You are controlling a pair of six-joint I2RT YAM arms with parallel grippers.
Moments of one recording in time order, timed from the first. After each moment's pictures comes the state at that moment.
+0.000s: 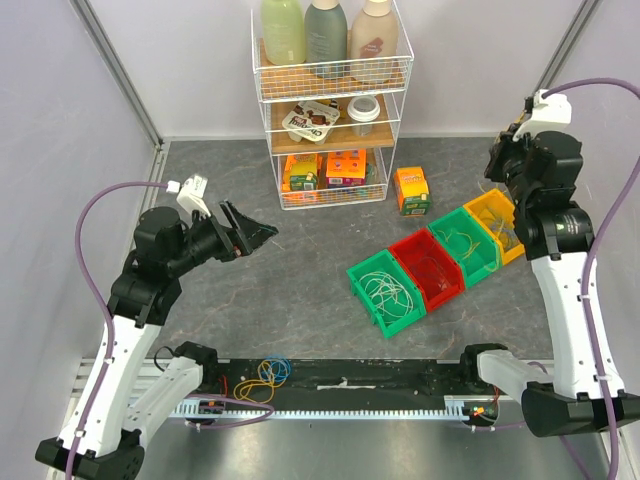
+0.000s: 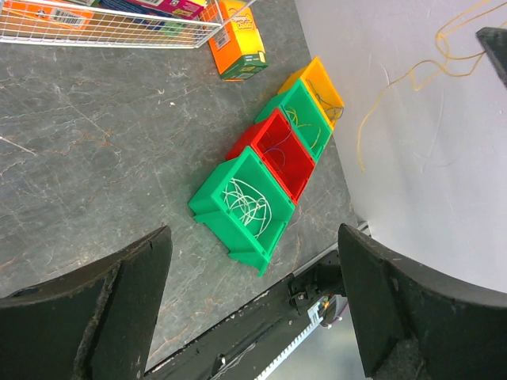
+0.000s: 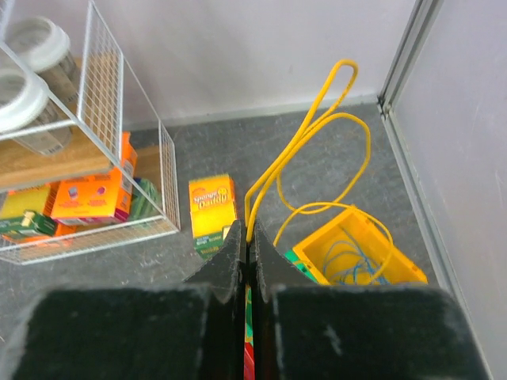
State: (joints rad) left arm -0.28 0.74 0.99 -0.57 0.42 -0.69; right arm 0.06 1.08 1.43 -0.52 0.14 0.11
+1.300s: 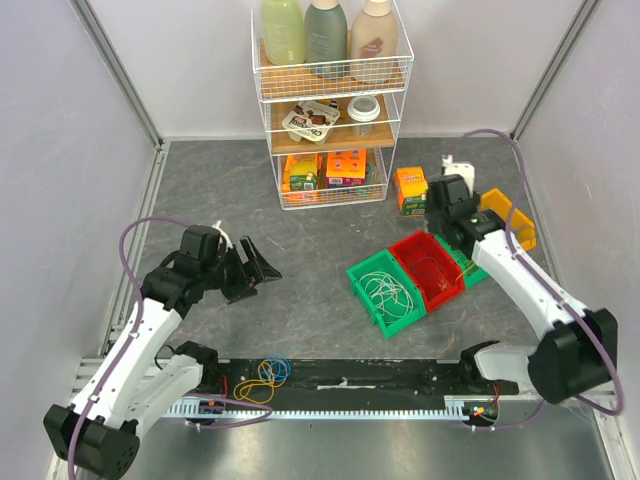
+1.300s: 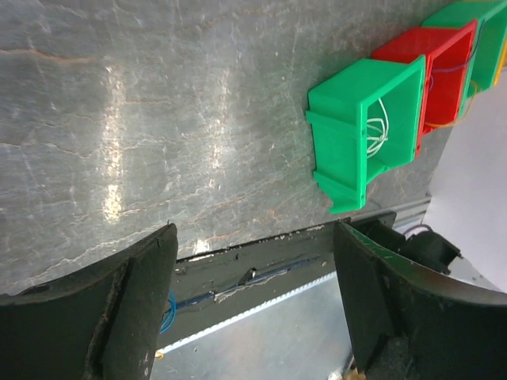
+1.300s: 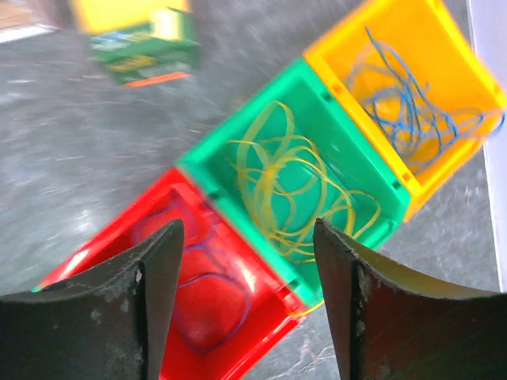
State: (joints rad) left arm -0.33 0.81 0.75 -0.80 0.32 -0.82; right arm 0.27 1.30 0.99 -0.57 0.46 0.28
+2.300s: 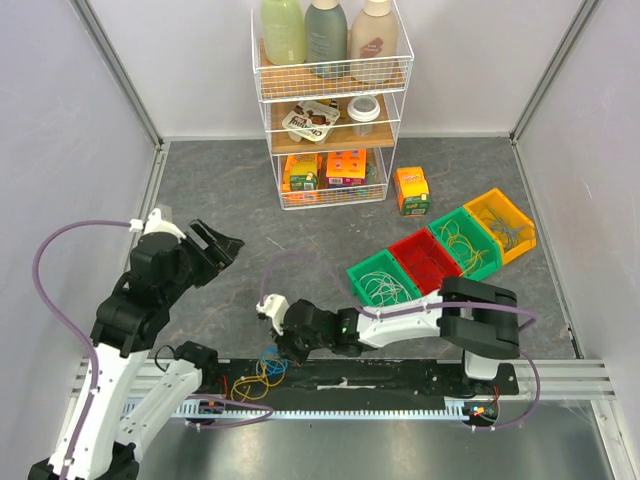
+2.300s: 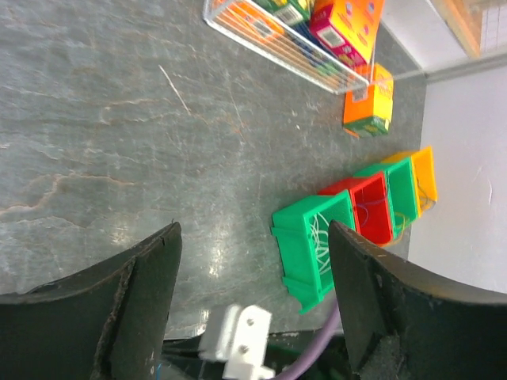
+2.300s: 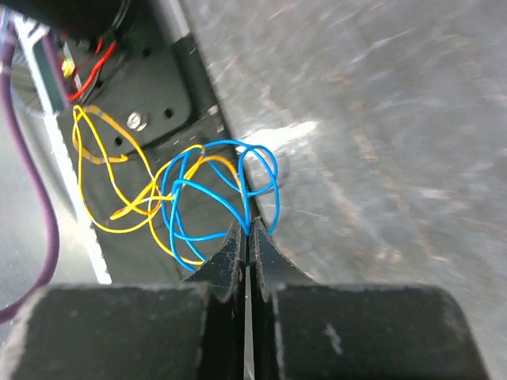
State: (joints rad) left arm -0.33 0.61 1.01 -0.91 -0.10 -0.88; right arm 1.39 1.80 0.92 0.19 -0.09 0.37
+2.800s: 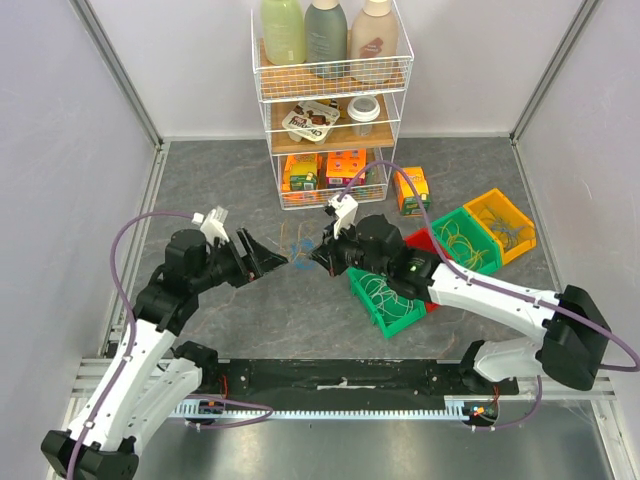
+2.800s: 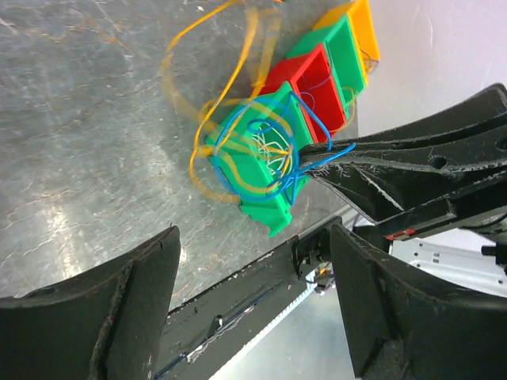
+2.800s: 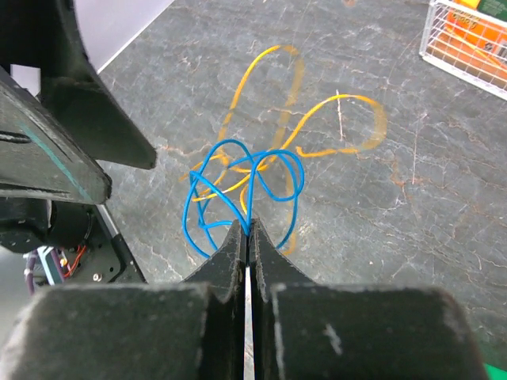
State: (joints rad) left arm -0.33 0.67 0.72 -0.54 0.40 -0.81; right arm 0.95 1.32 0.92 0.08 -0.06 0.32
